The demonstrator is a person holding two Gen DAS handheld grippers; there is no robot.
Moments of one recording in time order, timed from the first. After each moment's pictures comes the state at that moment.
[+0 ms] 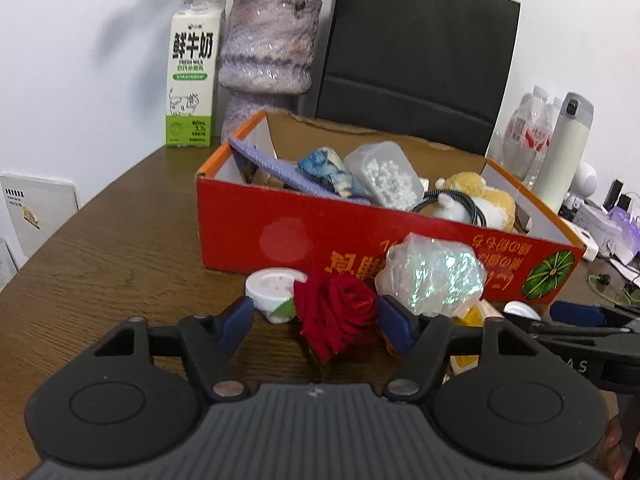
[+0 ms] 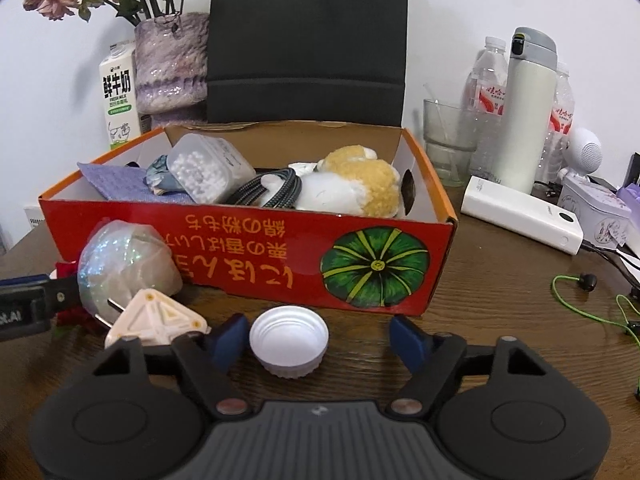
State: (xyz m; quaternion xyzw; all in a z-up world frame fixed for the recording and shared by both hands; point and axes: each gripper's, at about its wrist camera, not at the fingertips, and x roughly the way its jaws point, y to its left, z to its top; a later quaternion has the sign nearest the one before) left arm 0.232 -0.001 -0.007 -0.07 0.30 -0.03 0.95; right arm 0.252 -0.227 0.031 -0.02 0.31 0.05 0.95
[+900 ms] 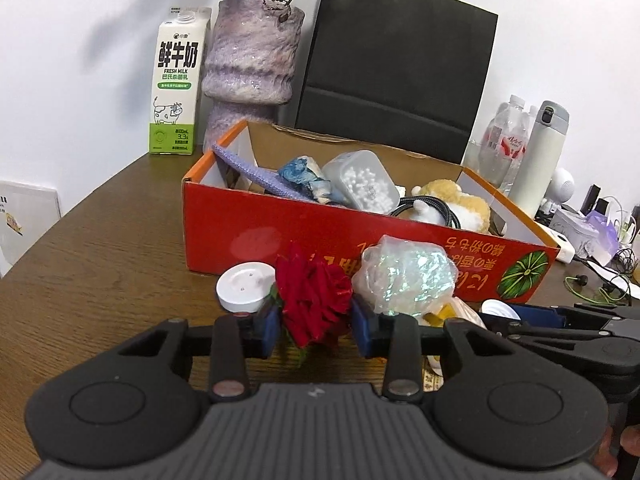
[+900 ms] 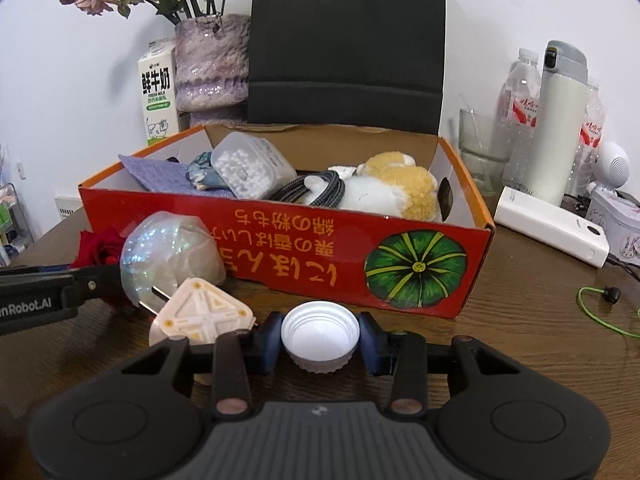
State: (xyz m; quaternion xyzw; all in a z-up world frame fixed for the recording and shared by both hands) left arm 0.220 0.000 -0.004 -0.08 0.27 -0.06 0.96; right arm 0.240 -0.221 0.034 -0.02 0.30 0.10 0.95
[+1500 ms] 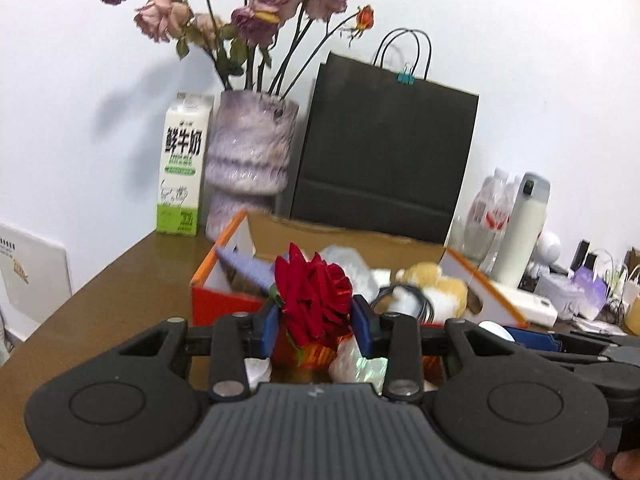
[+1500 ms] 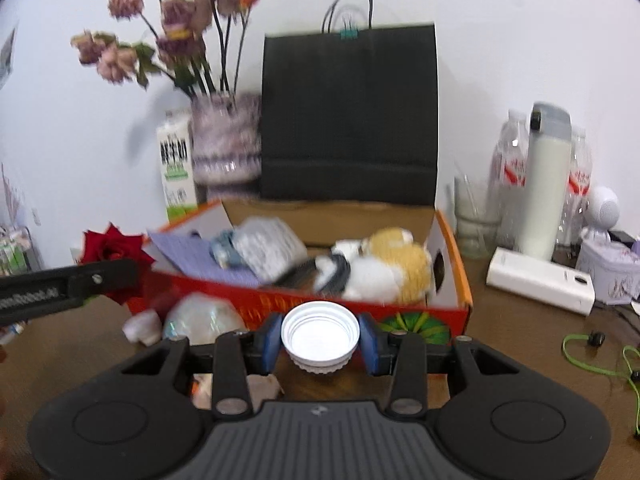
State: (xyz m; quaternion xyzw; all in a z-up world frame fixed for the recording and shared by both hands) left arm 0.200 -0.005 0.044 -0.09 0.17 -0.05 0.98; right arm 0.221 -0.226 0.077 0.00 0.21 0.12 0.97
